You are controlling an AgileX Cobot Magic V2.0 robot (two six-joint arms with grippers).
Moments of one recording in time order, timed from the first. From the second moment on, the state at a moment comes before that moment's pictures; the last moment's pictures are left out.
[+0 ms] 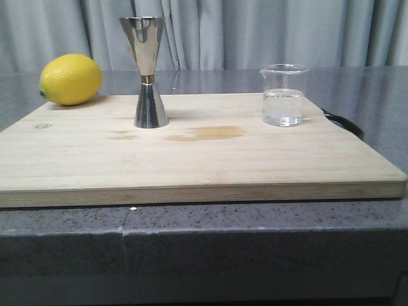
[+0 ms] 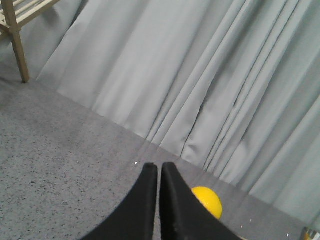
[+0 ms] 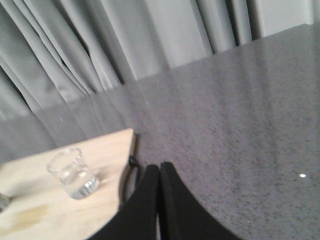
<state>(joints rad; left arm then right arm) 0.03 0.11 -0.25 0.02 0.12 -0.55 0.06 0.19 -0.40 0.01 0.40 0.29</state>
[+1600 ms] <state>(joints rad) -0.54 1.53 -0.47 0.20 -0.89 -0.23 0.06 0.73 -0.59 0.01 0.42 0.15</state>
